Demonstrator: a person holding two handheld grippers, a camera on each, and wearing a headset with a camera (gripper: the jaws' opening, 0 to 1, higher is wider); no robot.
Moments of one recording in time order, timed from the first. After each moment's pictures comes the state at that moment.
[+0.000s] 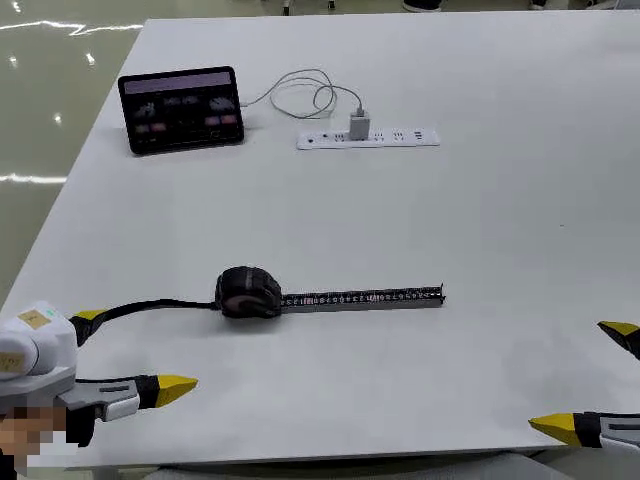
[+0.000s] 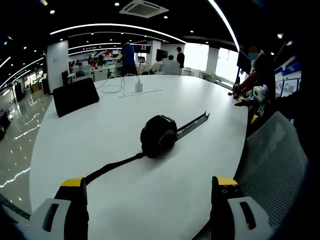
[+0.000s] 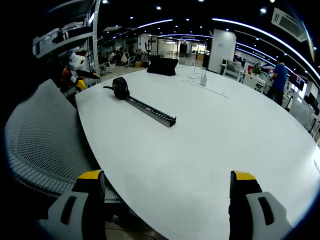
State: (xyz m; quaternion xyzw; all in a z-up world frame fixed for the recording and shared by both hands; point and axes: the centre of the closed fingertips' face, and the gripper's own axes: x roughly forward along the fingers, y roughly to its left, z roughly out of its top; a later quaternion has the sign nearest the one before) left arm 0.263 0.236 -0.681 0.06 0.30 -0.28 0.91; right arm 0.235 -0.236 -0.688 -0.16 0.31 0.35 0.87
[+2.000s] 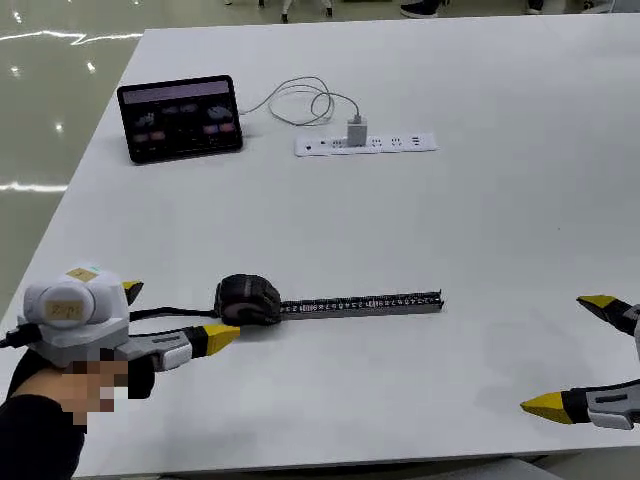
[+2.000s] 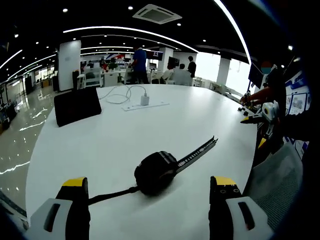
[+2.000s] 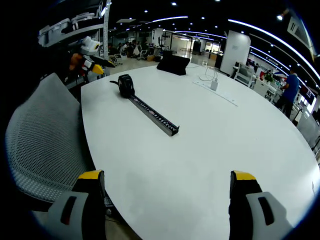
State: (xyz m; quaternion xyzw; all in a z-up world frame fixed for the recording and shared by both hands) left arm 0.319 0.186 -0.651 0.02 0.29 -0.24 0.93; right arm 0.265 -0.217 -0.677 -0.20 0.31 0.40 0.84
